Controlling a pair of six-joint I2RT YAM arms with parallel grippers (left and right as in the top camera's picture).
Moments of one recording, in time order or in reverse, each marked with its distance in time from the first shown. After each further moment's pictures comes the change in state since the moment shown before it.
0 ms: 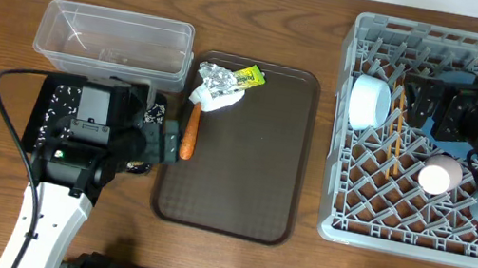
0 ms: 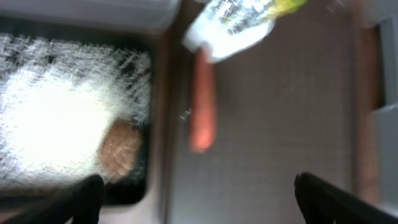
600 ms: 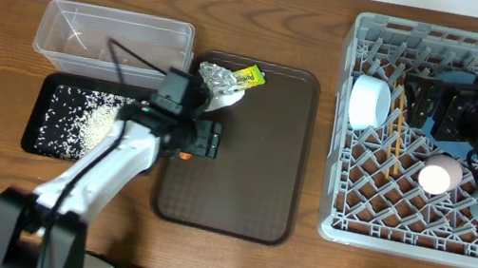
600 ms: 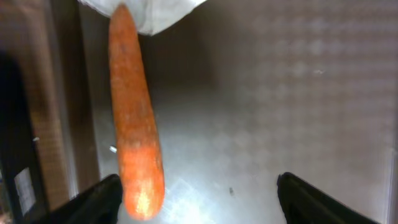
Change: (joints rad) left arm -0.209 0.491 0.001 0.236 -0.061 -0.017; right arm 0.000 0.000 0.000 0.000 0.000 0.000
